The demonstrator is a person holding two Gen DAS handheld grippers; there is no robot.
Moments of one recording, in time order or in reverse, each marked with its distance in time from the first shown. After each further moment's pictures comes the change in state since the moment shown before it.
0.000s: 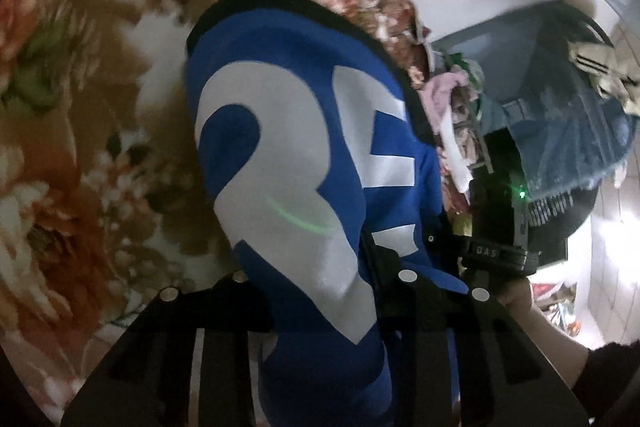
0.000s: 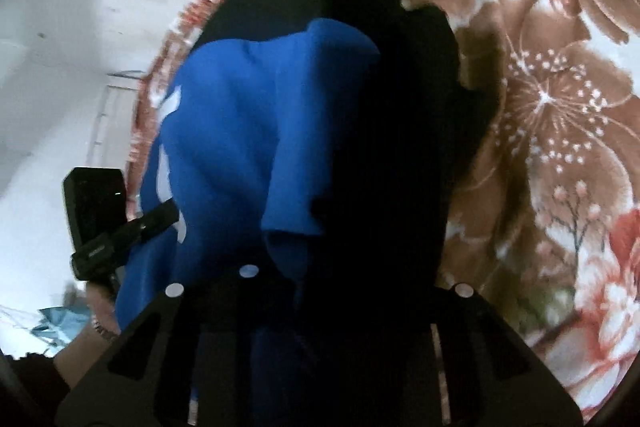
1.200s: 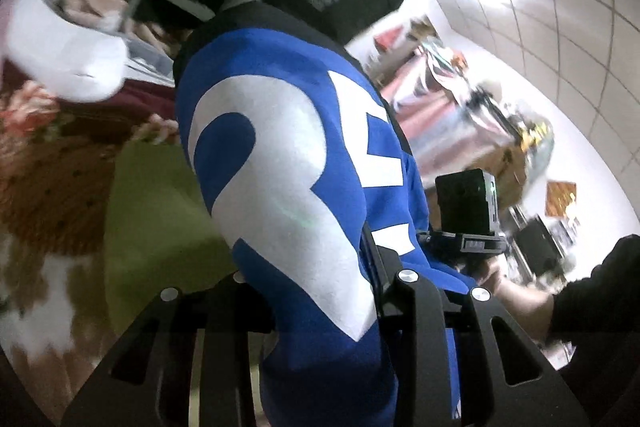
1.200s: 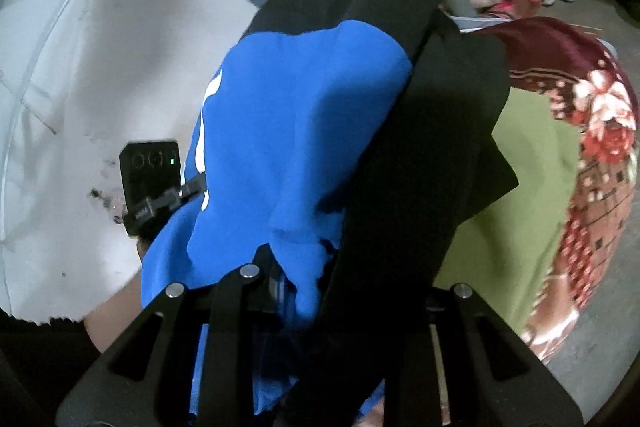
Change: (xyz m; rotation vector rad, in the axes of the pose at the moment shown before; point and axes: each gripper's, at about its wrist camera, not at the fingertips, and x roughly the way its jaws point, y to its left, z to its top) left arm 0.426 -0.555 -0.113 0.803 0.698 -0.624; right arm -0.561 -0.324 -0.333 0.447 -0.832 -0.150
